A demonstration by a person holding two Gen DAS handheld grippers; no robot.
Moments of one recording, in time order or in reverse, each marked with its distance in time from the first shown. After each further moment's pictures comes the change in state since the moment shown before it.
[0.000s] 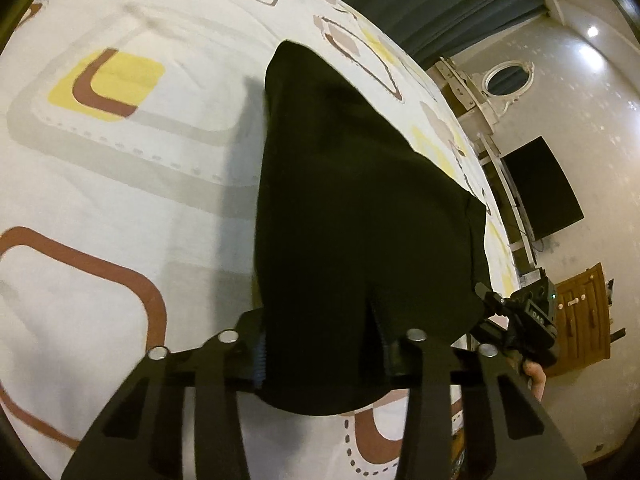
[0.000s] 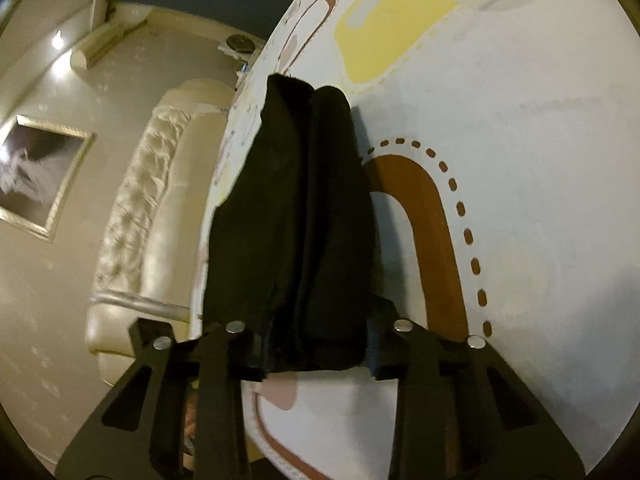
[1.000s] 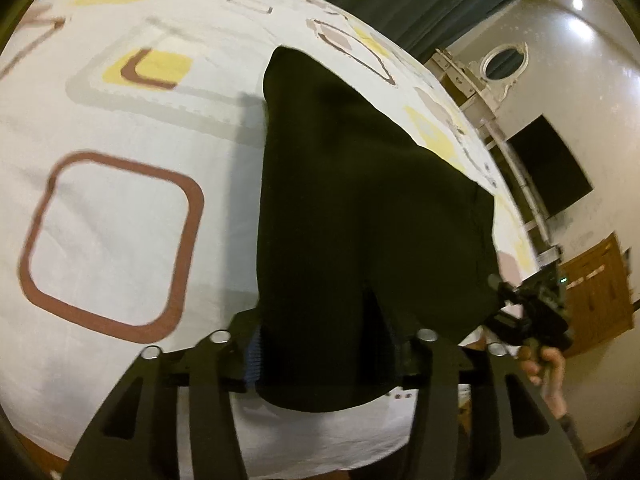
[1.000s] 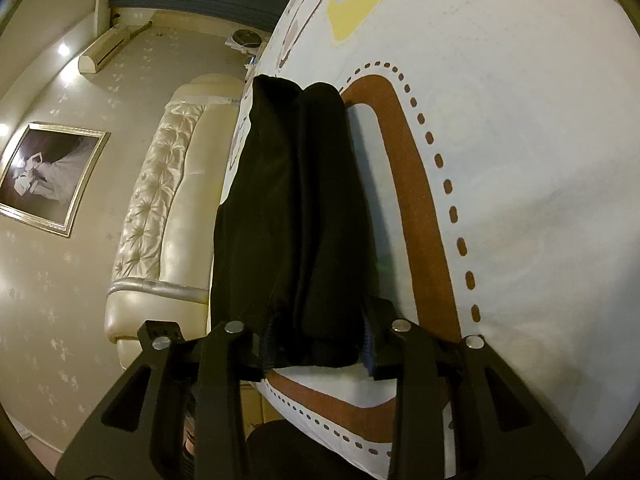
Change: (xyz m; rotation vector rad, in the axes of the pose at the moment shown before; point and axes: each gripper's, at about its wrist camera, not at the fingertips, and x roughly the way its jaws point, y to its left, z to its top) left arm -0.024 -0.008 -0.053 0.105 -0.035 0.092; right arm -0.031 -0.022 -0.062 0.025 0.032 0.048
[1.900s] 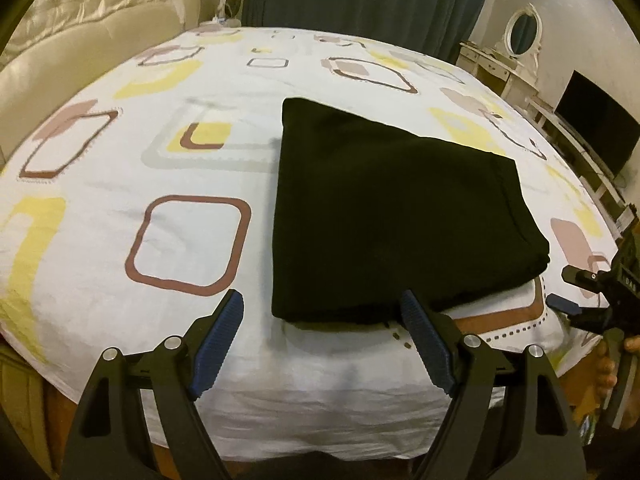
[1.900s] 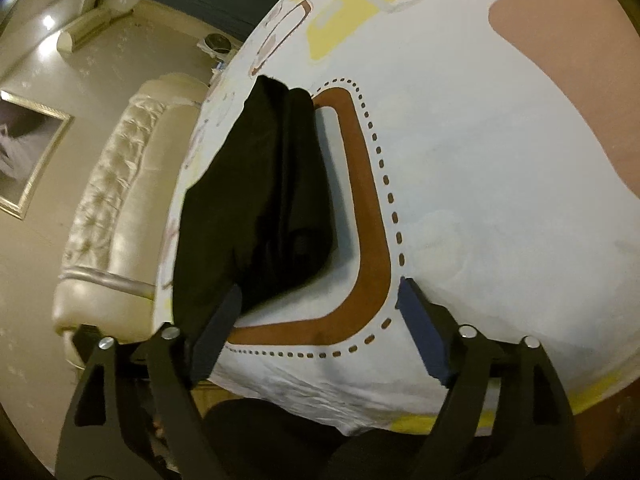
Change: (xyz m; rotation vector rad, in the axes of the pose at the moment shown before) left arm -0.041 -0.055 -0.046 0.185 -0.133 0.346; right arm -0.046 0.024 -0.046 -0.103 -0.061 -0.276
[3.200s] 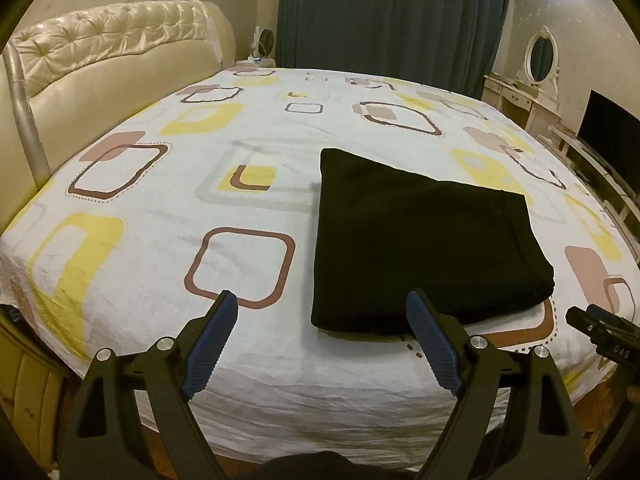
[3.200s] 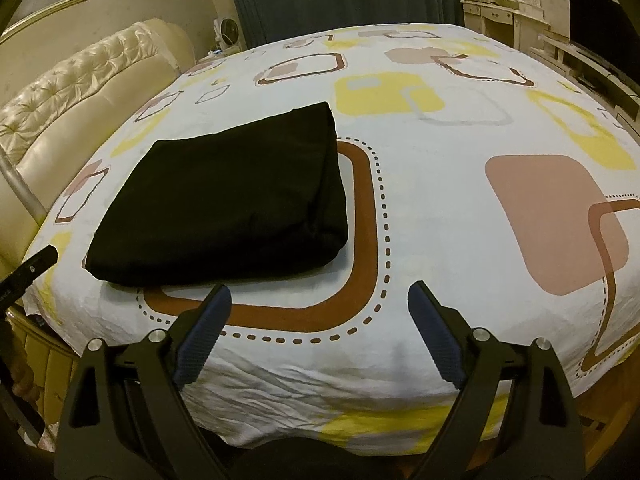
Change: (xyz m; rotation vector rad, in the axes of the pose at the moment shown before) left arm -0.042 -0.001 -0.005 -0.033 -0.145 0.131; right arm -0.012 0.076 -0.044 -0.448 -0.210 -0.414
